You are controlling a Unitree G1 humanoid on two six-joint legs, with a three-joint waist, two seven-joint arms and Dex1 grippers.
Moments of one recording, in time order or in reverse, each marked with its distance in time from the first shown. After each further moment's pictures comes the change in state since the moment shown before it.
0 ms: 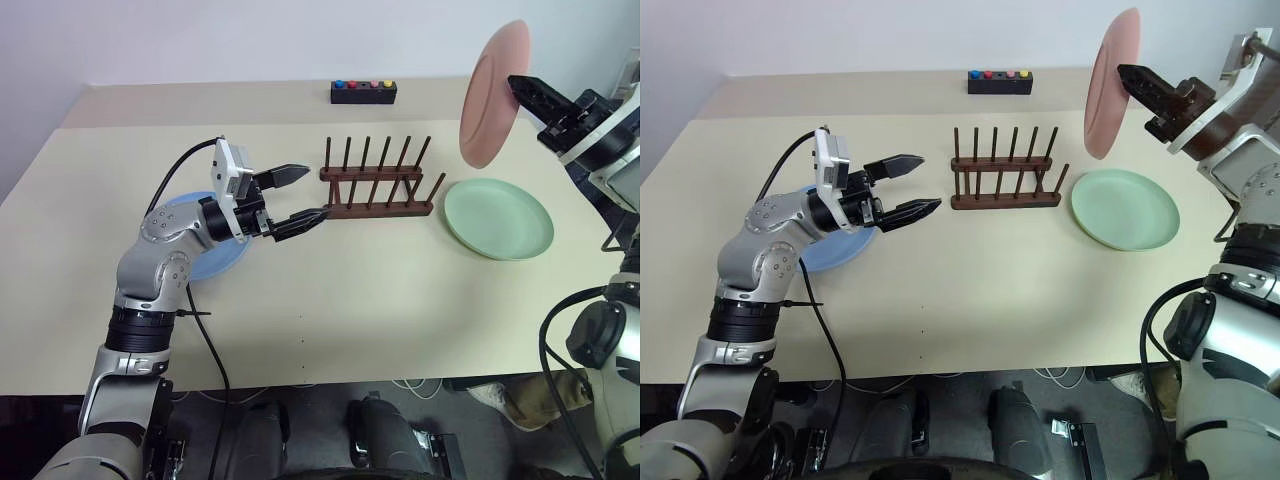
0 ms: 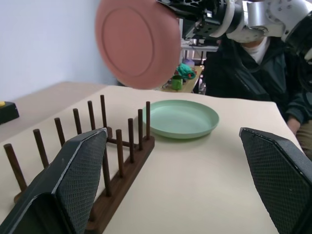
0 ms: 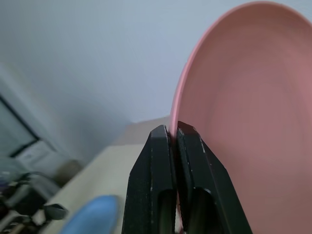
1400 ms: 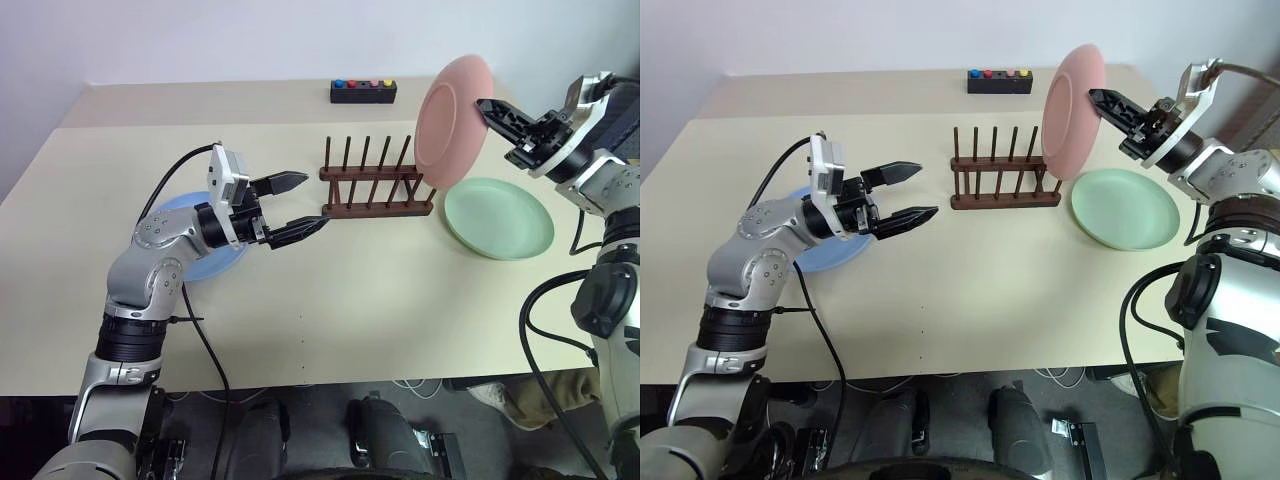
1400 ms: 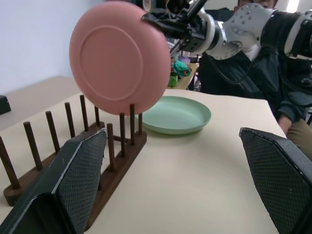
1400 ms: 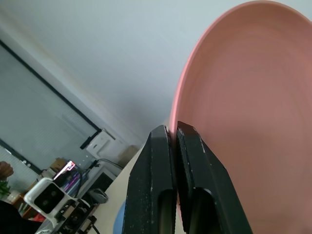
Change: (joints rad) left arm 0.042 0.035 0.001 -0.070 -0.044 0.041 0.011; right arm -0.187 -0.006 0.106 0.527 -0.183 -0.051 0.342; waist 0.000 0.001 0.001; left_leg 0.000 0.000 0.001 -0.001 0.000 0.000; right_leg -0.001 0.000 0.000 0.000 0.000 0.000
